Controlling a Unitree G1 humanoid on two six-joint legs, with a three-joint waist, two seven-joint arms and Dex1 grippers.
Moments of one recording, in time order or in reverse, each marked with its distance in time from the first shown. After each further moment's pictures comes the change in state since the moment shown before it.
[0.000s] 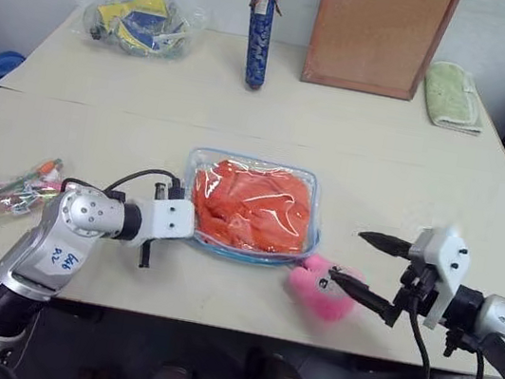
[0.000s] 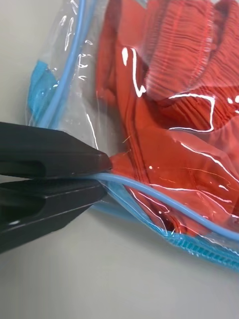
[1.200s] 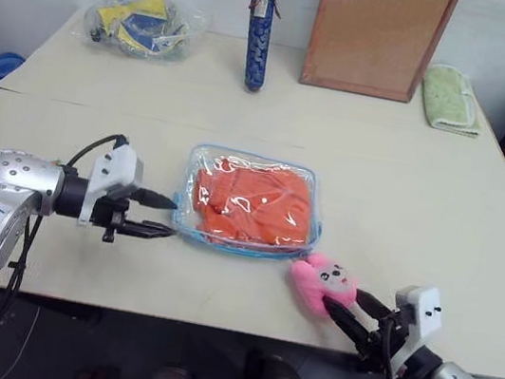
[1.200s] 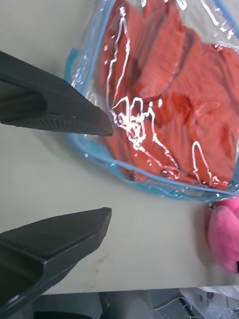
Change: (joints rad) left arm -0.050 0.145 0.276 0.153 -0.570 0.047 -0.313; right arm 0.309 0.313 0.141 0.040 0.041 -0.081 -0.245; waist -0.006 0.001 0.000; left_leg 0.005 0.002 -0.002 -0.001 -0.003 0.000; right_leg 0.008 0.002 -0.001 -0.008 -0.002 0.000
